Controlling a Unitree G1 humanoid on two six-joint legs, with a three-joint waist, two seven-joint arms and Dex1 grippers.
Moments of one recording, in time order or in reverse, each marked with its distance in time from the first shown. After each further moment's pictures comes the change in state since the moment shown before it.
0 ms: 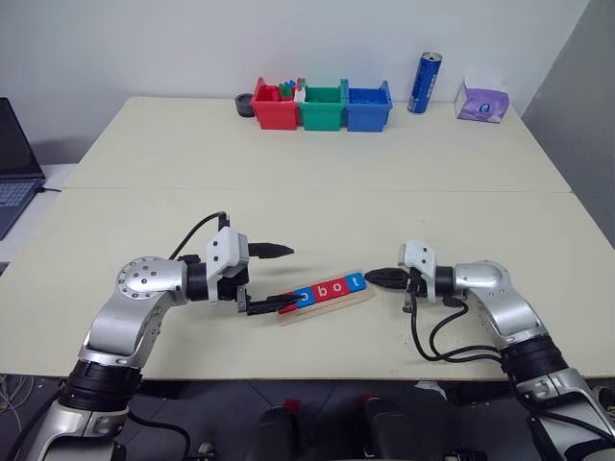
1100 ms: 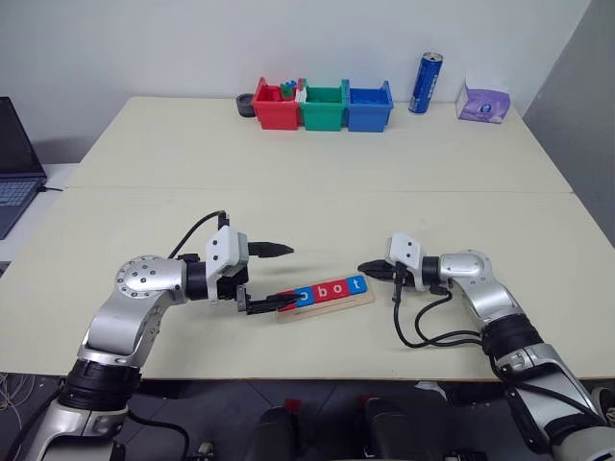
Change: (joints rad) left arm -0.009 -0.001 -0.002 -0.002 0.000 0.002 0.001; right arm -0.093 0.072 0.030 0.221 -0.130 -0.181 0.008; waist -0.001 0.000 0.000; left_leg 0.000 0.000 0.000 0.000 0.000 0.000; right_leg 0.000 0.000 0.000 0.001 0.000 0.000
